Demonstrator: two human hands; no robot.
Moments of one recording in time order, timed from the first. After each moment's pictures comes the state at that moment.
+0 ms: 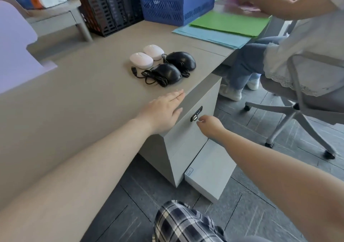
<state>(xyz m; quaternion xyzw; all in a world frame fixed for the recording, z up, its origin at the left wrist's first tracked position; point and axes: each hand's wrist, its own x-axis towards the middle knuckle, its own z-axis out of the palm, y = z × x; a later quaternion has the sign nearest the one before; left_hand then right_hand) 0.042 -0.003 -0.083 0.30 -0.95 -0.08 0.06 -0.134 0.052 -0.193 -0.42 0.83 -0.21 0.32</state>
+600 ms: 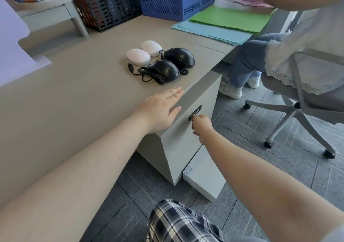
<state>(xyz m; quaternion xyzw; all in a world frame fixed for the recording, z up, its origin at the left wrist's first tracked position) 0.040 -0.005 -0.086 0.30 -0.95 -0.07 0.07 -0.112 0.031 -0.205 -0.14 0.74 -0.46 0.46</state>
